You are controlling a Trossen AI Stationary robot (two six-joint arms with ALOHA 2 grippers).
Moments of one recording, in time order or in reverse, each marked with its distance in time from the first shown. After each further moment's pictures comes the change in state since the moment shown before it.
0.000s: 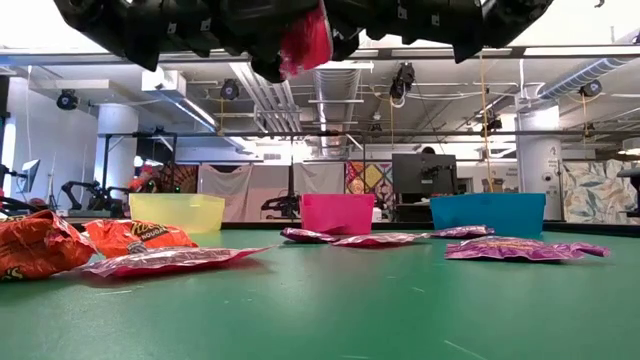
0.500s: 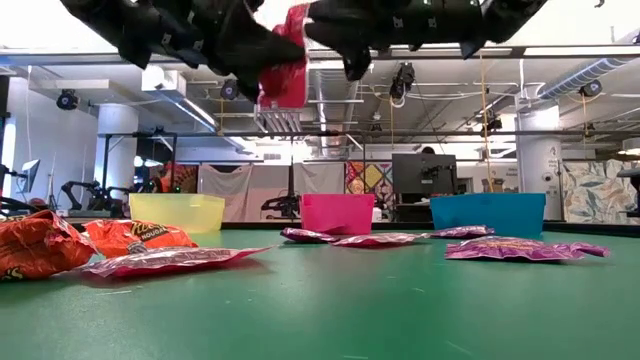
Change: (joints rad) left arm 0.075 -0.097 0.012 -0.314 -0.030 -0.031; right arm -0.059 -0.075 0.000 -0.143 0.144 0.152
